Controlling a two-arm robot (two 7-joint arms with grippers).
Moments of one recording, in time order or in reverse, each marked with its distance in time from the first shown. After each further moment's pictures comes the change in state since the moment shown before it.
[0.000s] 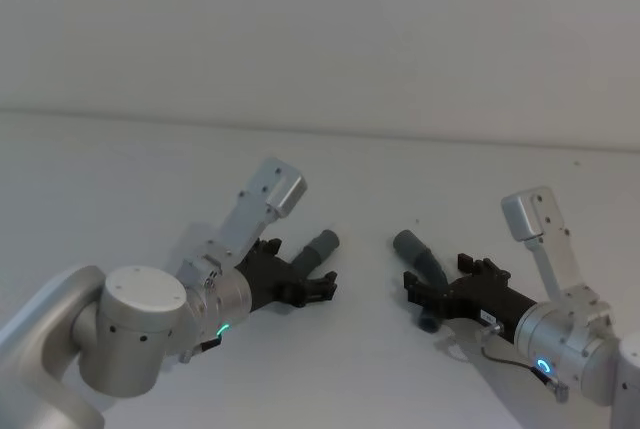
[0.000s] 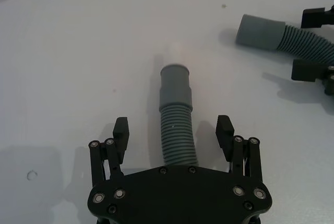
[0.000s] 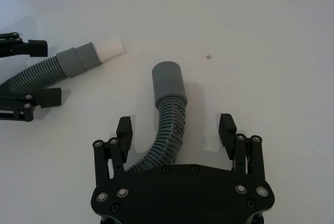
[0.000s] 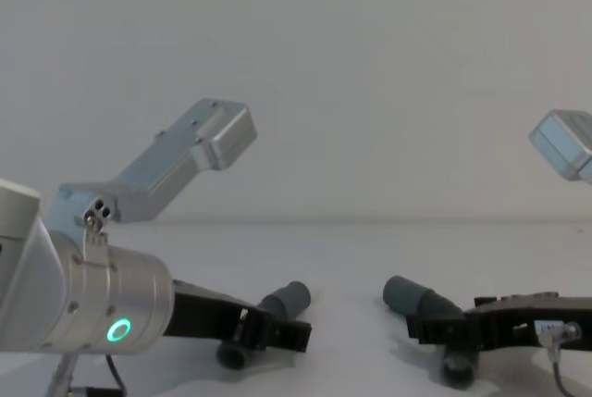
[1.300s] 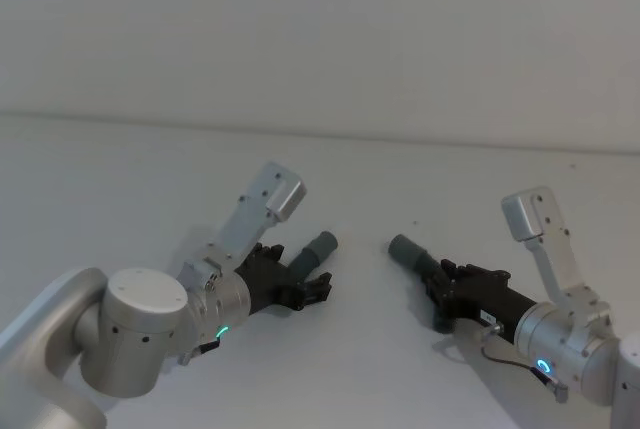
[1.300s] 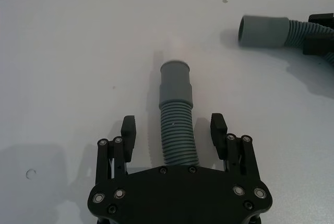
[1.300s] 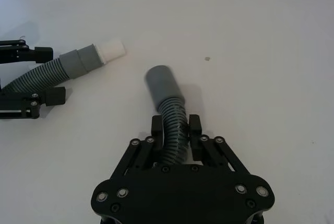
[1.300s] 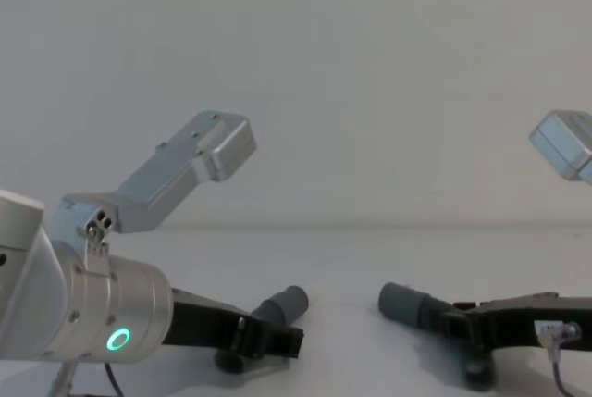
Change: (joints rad) left arm -0.002 -0.005 -0.001 0.024 0.017 0.003 -0.008; right arm 0.000 -0.002 0.001 0.001 0.000 0.001 0.001
